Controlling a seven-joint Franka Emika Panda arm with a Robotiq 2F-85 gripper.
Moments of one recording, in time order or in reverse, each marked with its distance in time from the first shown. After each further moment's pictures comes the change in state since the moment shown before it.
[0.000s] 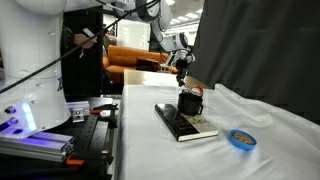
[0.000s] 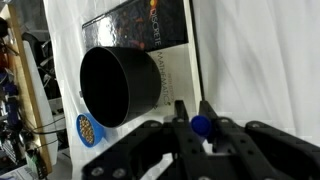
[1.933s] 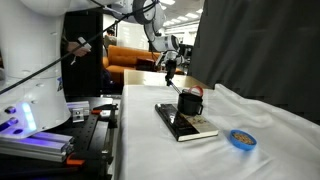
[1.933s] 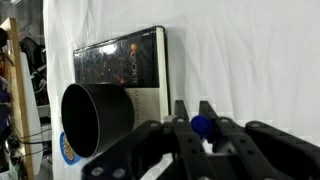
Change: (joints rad) arm 0.070 0.022 0.041 -0.002 0.048 -0.064 0.014
